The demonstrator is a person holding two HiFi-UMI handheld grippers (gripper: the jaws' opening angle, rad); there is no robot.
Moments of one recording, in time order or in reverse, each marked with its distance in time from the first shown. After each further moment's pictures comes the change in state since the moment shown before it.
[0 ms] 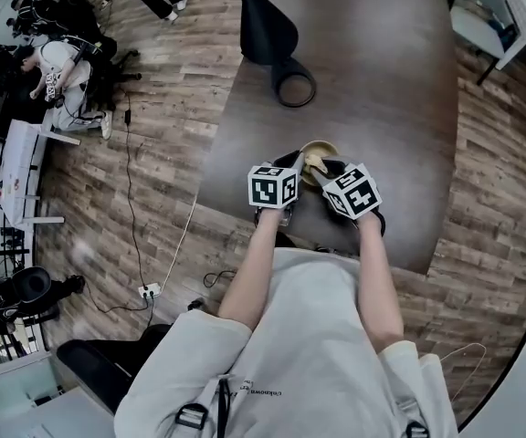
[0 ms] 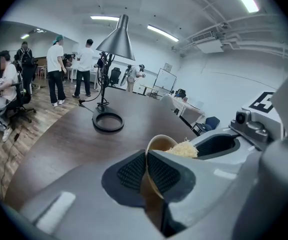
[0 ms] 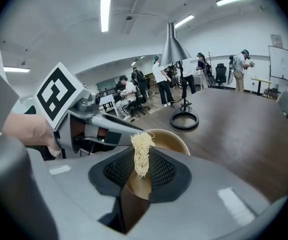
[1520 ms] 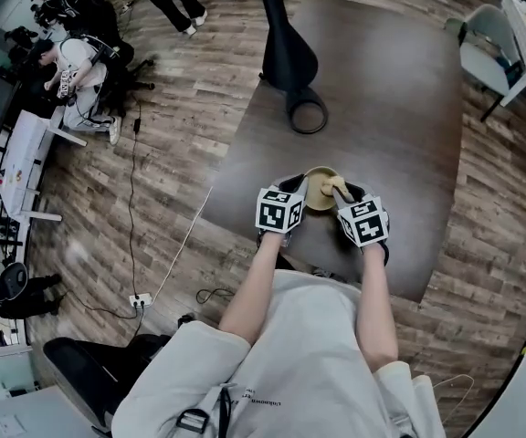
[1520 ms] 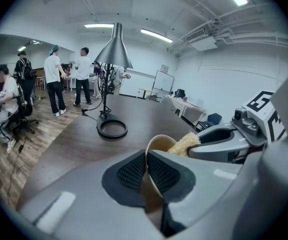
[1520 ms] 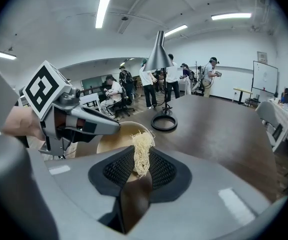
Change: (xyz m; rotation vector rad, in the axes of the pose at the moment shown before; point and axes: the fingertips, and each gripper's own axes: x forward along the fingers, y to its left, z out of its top) left arm -0.010 0.006 0.002 0.076 -0.034 0.033; right arm -0.019 -0.040 -0.010 0.002 -0.032 -0.210
